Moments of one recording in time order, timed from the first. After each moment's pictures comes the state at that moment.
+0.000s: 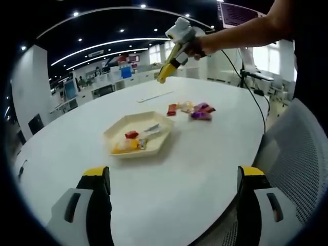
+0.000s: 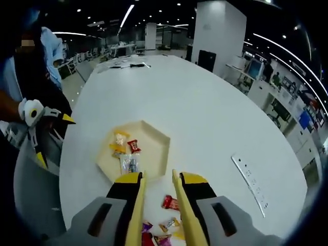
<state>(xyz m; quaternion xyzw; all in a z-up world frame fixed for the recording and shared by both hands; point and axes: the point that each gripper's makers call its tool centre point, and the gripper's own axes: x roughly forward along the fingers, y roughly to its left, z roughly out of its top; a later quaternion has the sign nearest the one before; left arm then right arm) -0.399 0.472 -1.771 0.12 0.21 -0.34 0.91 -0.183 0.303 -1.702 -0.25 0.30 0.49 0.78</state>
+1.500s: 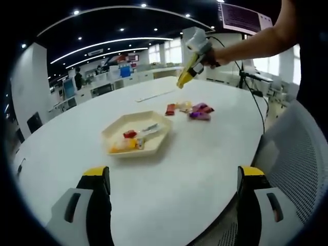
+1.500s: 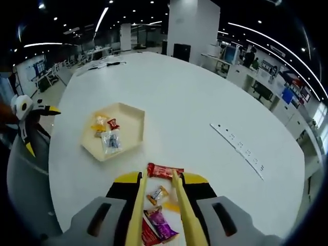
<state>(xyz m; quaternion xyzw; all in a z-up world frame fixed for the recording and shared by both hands) -0.401 0.470 -1.772 0.12 0.22 -0.35 0.90 -0.186 0.222 -1.743 -0.21 0.33 0.40 0.83</state>
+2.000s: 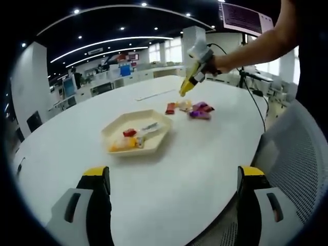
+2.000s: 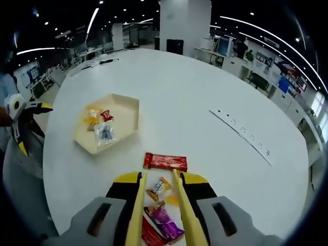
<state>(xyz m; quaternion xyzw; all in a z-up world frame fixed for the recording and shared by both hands) -0.402 0.470 -1.774 0.12 0.22 -0.35 0.90 -0.191 0.216 -1.784 -0.19 0.35 0.38 0.83</state>
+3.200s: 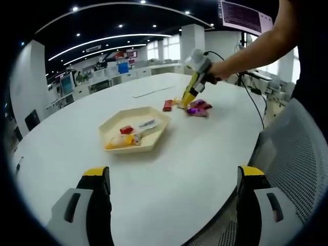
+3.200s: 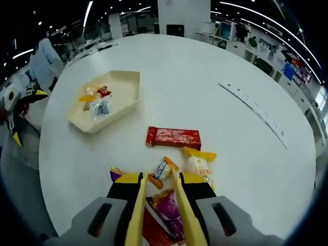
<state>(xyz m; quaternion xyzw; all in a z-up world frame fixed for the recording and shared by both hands) -0.405 0.467 -1.778 0.11 0.23 -0.36 0.90 -0.206 0.213 -1.832 -0.19 0.41 0.40 0.80</state>
